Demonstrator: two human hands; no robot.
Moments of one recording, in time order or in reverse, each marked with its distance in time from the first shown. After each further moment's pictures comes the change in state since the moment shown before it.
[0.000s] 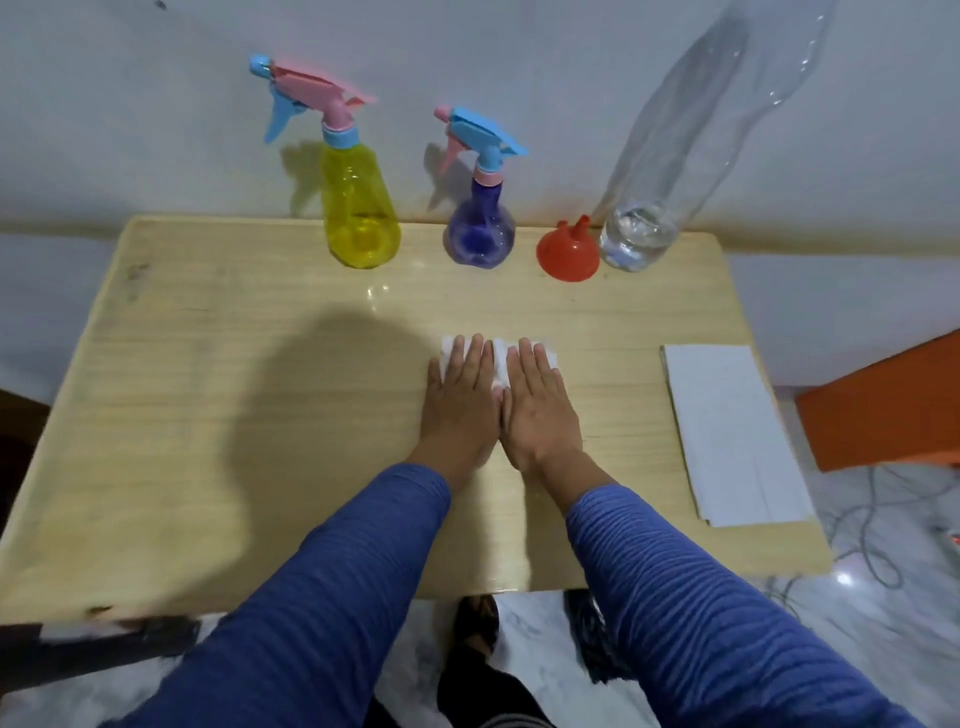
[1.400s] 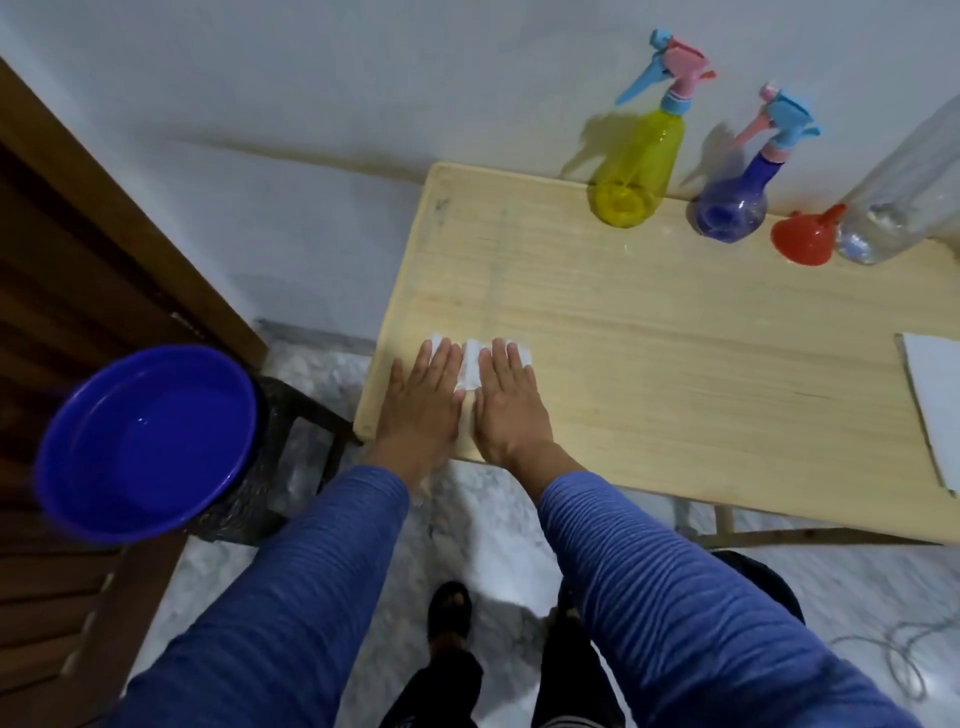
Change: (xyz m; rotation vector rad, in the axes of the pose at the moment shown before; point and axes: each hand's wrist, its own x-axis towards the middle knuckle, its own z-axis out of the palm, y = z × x) left_hand -0.199 -0.286 0.000 0.043 0.027 -0.208; right_hand -0.072 -0.295 0.111 -0.030 -0.193 -0.229
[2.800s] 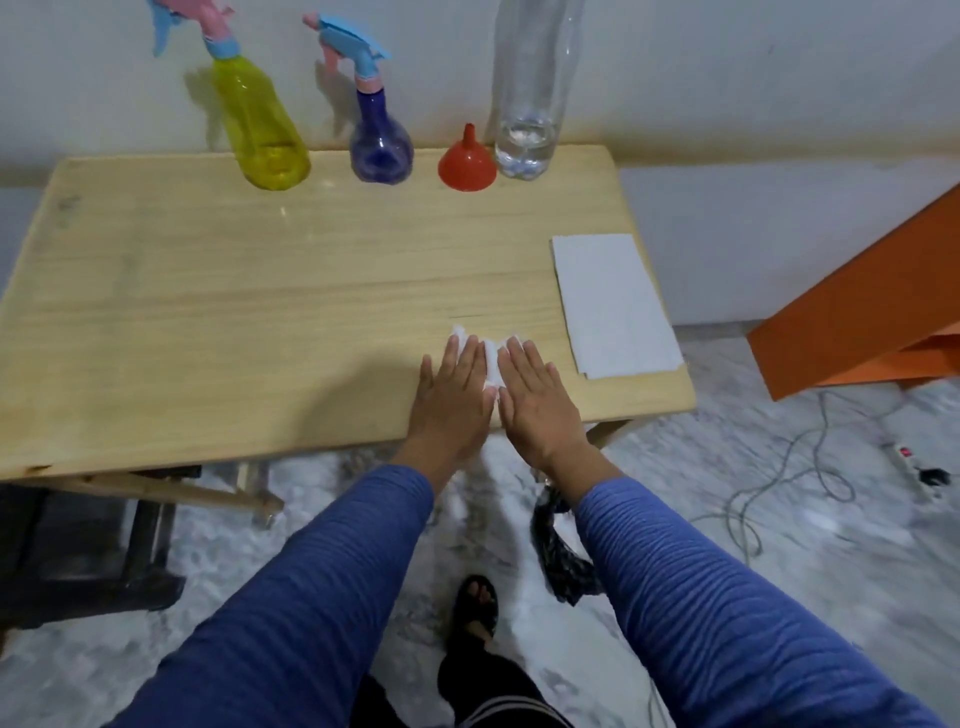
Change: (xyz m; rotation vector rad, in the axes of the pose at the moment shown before) left_hand -0.002 0.407 0.046 -0.022 -0.030 0.333; right_hand -0.193 0.365 -0.071 0.066 0.149 0.185
